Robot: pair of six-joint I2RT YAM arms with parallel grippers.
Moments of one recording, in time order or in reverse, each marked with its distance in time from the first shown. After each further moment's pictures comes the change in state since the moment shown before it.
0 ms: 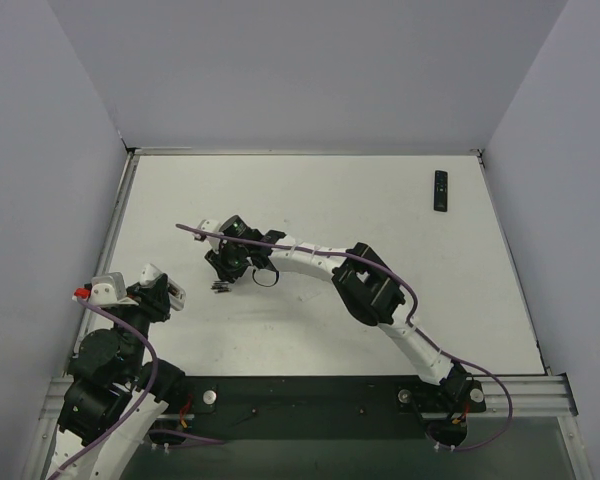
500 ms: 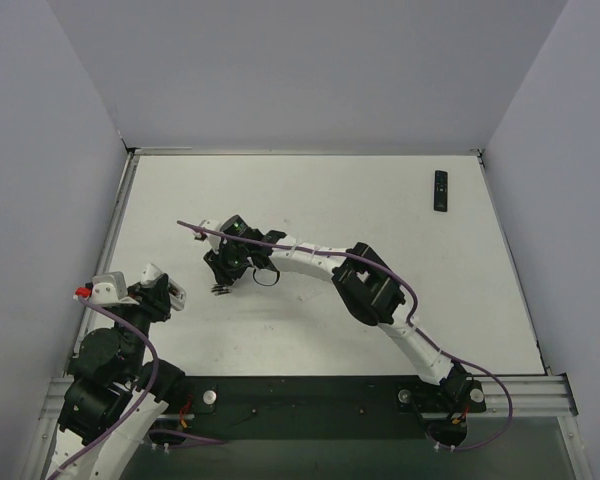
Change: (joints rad) left arm 0.001 0.006 0.000 0.000 0.004 0.000; right arm -0.001 0.000 -0.005 0.017 -0.057 0.055
